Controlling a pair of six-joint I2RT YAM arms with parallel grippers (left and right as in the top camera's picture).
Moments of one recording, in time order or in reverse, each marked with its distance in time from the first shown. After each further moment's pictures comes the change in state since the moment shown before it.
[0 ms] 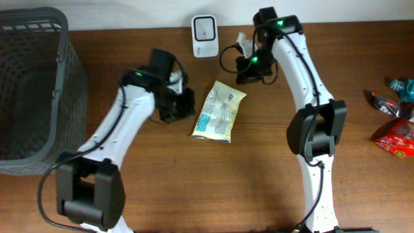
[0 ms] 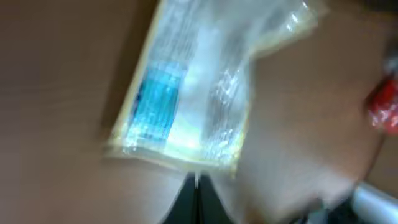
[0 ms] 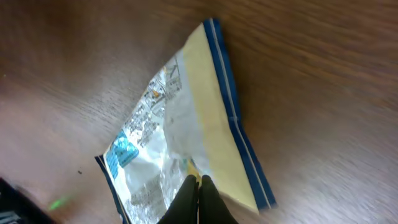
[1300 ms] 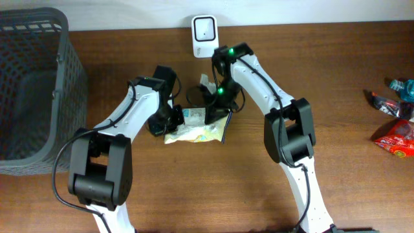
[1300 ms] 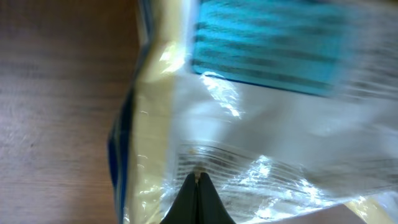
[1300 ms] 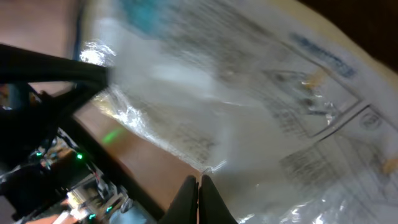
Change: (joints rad) left arm 0.042 0.154 -0.016 -0.161 -0.301 -0.017; right arm 0.198 0.029 -0.245 -0.050 -0.201 0.034
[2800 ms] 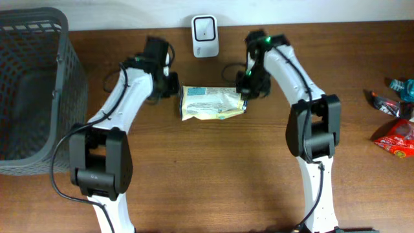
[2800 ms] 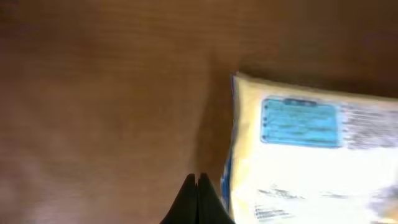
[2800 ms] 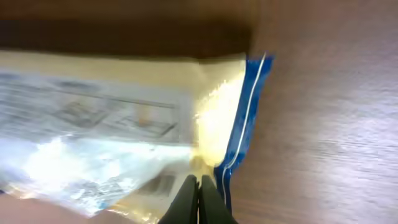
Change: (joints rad) left arm 0.048 0.079 0.294 0.137 -0.126 0.202; right arm -0.185 -0.068 0.029 0.153 0.356 0.365
